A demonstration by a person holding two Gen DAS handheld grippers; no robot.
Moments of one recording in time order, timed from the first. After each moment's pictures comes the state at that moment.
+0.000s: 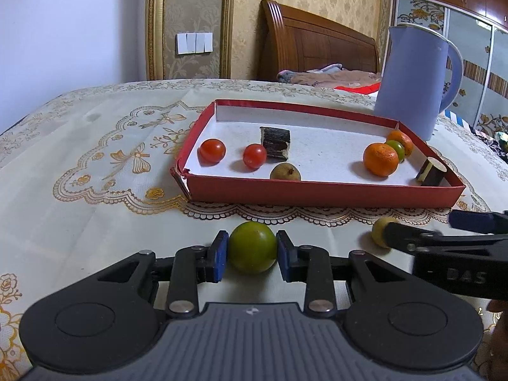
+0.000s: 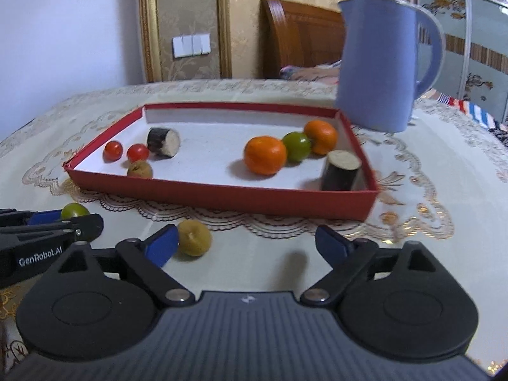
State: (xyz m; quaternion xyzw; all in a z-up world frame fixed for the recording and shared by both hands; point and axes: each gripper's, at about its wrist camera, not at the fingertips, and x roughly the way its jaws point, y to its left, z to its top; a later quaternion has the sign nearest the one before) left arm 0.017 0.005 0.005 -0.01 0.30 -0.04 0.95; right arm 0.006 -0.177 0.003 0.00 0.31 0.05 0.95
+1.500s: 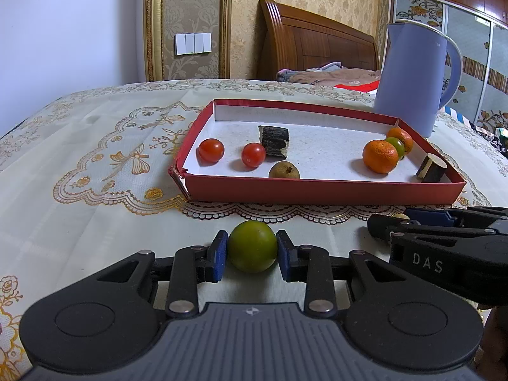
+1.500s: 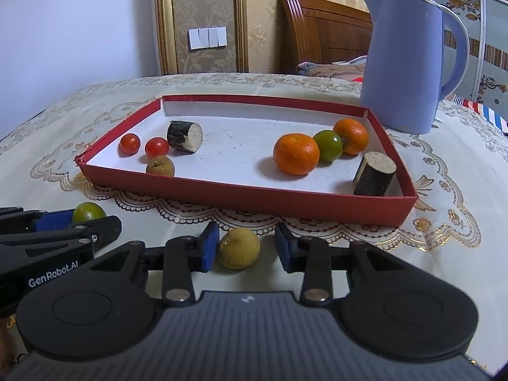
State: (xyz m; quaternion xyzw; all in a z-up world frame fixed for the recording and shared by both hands) left arm 0.017 0.003 0.003 0.00 0.30 -0.04 0.95; right arm 0.014 -0.162 0.000 -0.01 0.31 0.07 0.95
